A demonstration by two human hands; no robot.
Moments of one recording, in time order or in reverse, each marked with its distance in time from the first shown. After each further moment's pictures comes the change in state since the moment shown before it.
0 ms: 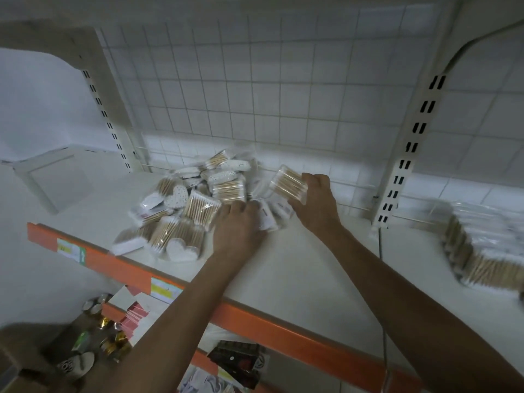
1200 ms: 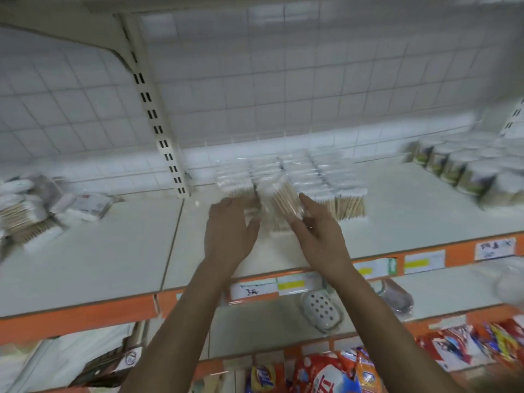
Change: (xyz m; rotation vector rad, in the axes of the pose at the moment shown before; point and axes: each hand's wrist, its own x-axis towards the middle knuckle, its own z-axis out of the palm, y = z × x) left_hand -0.128 0.338 0.012 -0.438 -0.057 0.394; right_hand -0.287 0.129 -0.295 0.291 0.327 0.404
